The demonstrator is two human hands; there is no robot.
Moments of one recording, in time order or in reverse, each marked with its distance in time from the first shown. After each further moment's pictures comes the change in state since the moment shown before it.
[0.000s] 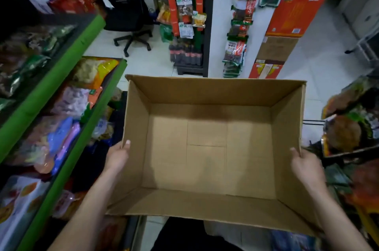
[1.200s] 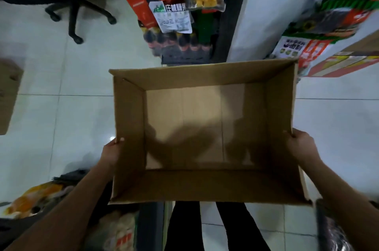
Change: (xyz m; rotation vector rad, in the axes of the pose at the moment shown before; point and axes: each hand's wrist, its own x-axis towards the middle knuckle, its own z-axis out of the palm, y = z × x) left_hand 0.707 0.226 0.302 0.109 -0.179 -0.464; right_hand 0.643 -0.348 0.359 -0.097 -0.367 0.193
